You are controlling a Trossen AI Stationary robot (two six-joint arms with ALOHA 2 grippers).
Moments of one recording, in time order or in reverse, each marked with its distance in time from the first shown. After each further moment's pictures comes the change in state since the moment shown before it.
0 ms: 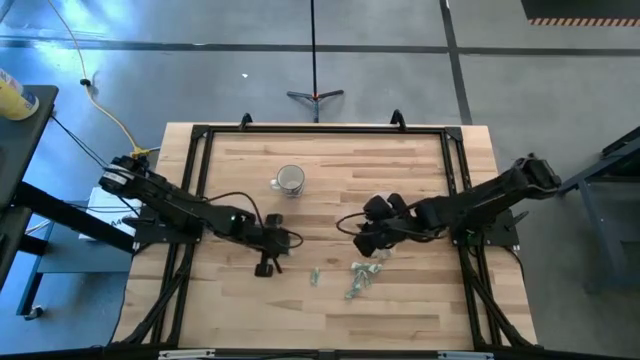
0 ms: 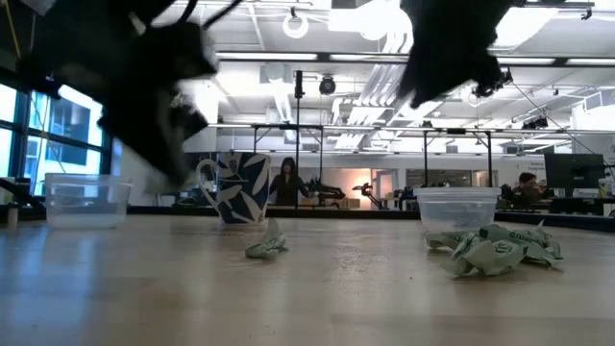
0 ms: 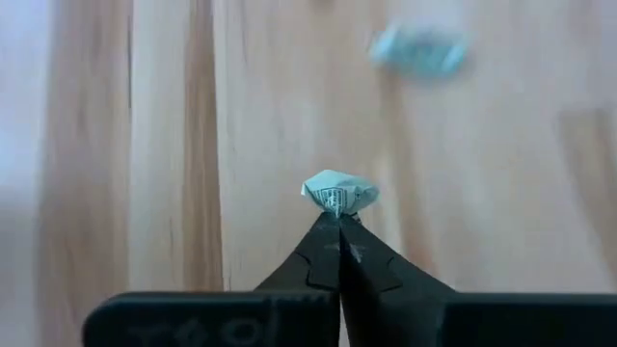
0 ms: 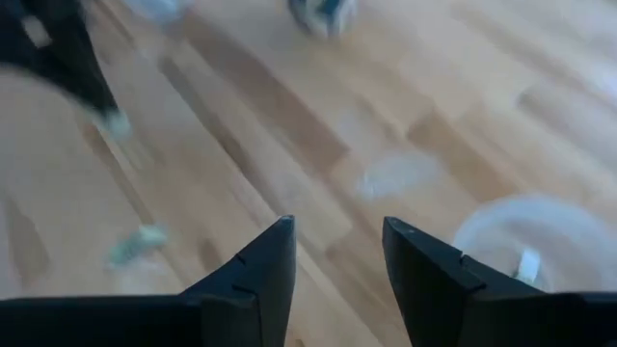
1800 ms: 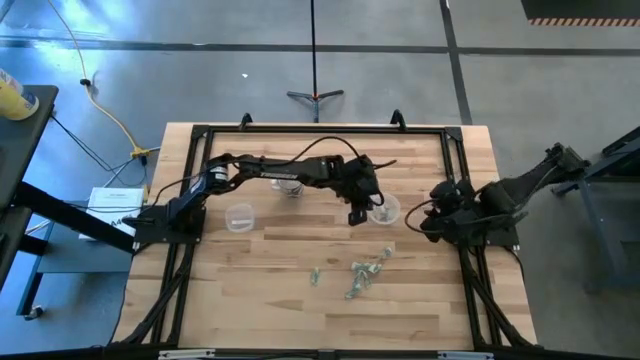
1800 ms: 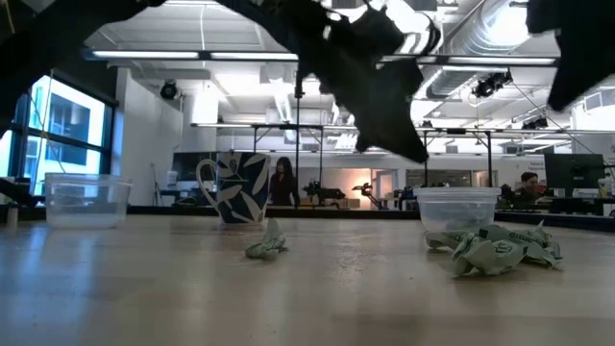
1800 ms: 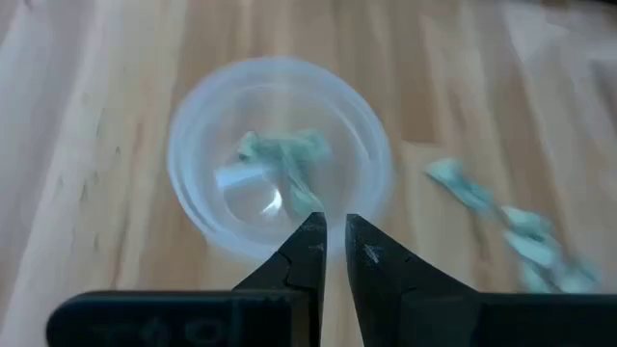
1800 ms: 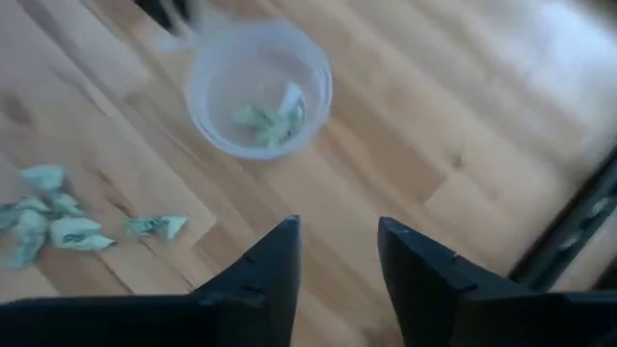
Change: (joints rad) left arm 0.437 0.766 1.117 -0.230 0.343 0.146; right arm 0.147 -0.545 -0.233 -0.670 -0.018 0.287
